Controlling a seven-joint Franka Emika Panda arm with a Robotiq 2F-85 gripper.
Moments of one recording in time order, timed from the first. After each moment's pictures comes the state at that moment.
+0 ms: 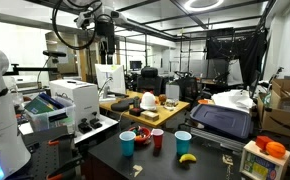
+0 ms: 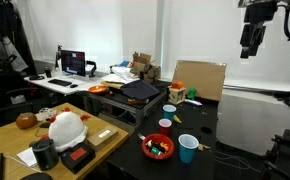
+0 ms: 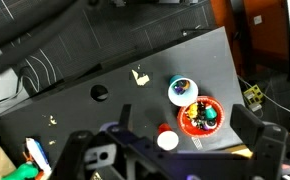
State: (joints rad) arm 0.02 -0.59 -0.01 -2.50 -0.03 1.91 0.04
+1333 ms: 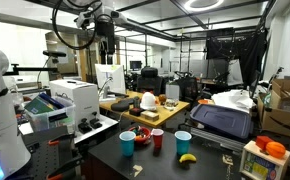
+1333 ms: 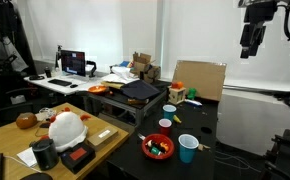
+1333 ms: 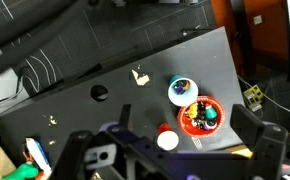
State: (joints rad) arm 0.02 -0.59 -0.01 -2.50 -0.03 1.91 0.04
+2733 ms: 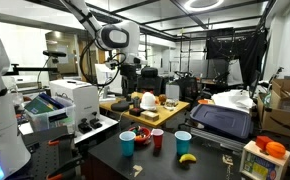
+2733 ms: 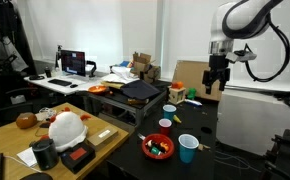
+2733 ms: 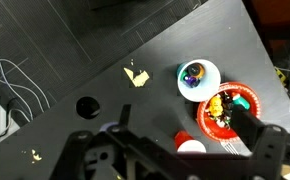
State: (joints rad) arm -0.02 -0.05 -0.01 -2.44 0.03 2.32 0.17
